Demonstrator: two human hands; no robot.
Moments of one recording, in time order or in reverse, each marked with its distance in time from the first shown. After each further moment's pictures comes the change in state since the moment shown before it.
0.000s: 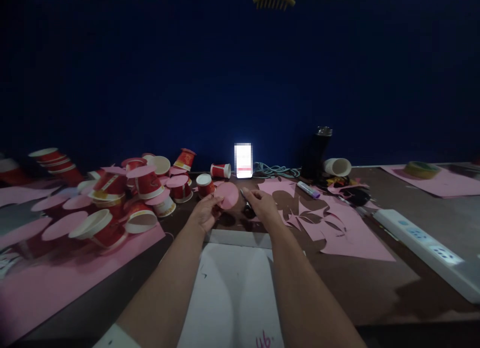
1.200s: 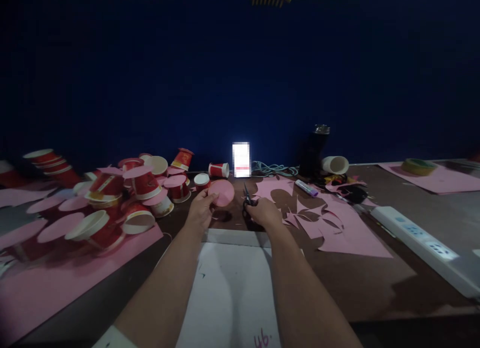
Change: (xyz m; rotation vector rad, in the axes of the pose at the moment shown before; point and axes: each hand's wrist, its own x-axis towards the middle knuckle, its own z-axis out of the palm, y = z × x) left_hand 0.005 -0.001 -0.002 0.106 0.084 0.213; right_hand 0.005 0.011 -0.003 -0.487 -0.139 0.208
